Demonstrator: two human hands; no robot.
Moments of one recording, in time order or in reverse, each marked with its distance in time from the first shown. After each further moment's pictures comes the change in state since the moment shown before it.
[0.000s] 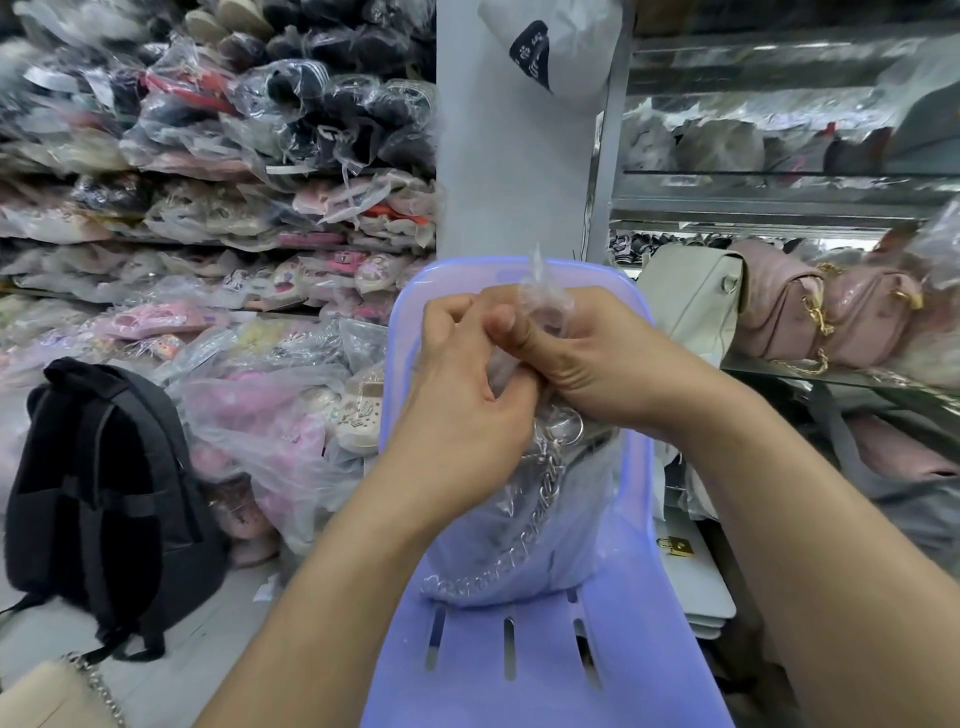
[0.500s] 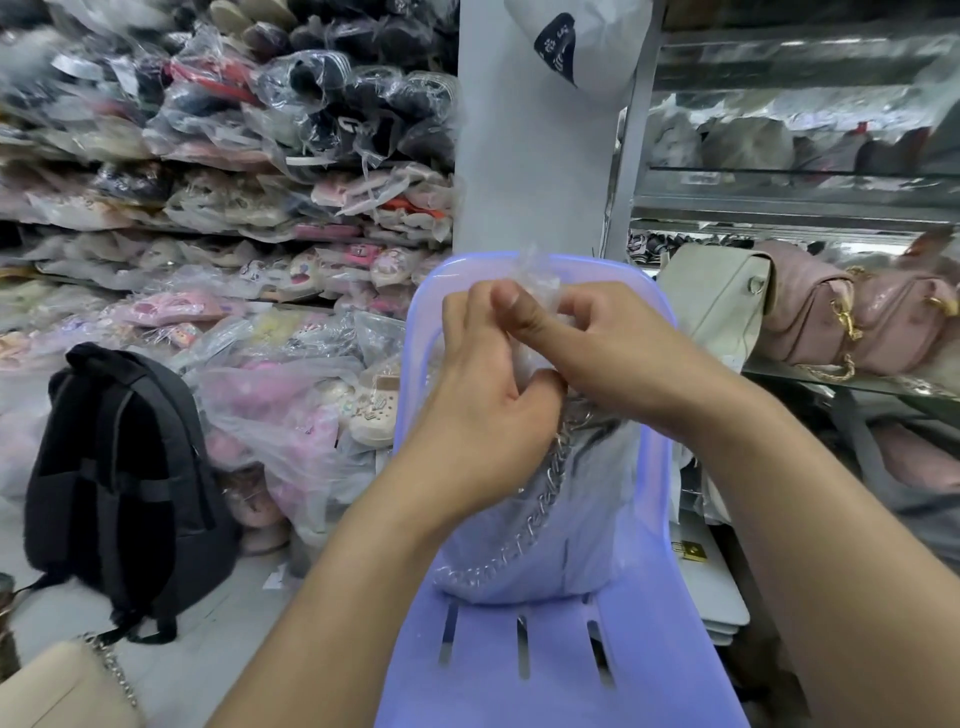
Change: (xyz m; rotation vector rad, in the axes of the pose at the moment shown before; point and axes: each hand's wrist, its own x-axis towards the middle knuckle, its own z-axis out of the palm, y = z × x) left_hand -0.002 0.000 -0.003 0.128 -0.018 -0.014; right_hand 0.003 -0.013 0.009 -0.167 0.092 0.129
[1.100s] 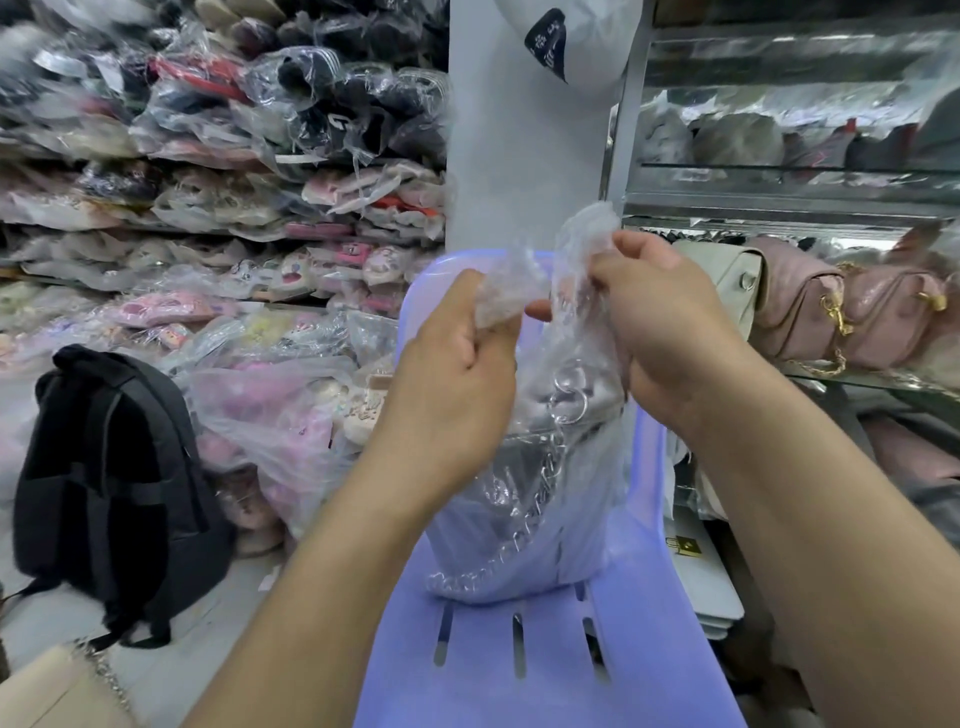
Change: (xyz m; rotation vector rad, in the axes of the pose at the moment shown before) left_hand 0.007 -0.002 -0.013 -0.050 0.075 -0.014; right_hand 0.019 0.007 -0.009 0.613 0.462 0.227
